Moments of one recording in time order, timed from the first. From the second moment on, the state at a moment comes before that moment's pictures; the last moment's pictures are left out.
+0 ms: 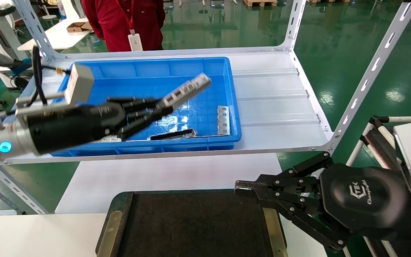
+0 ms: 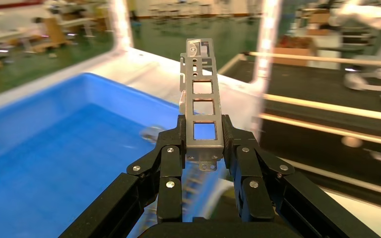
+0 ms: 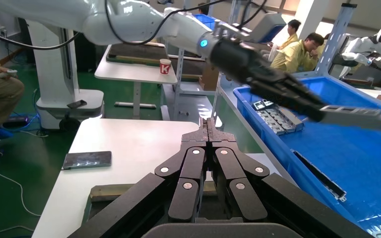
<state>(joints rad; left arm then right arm) -1.50 0.96 0.38 -0.45 1.08 1.45 0.05 1.09 -0.58 -0.36 1.28 -0.68 -1.46 0.15</state>
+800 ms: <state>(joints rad) -0.85 0.80 0.38 -1.19 1.03 1.22 -0.35 1.09 -0.58 -0.36 1.28 -0.68 -1.46 0.15</state>
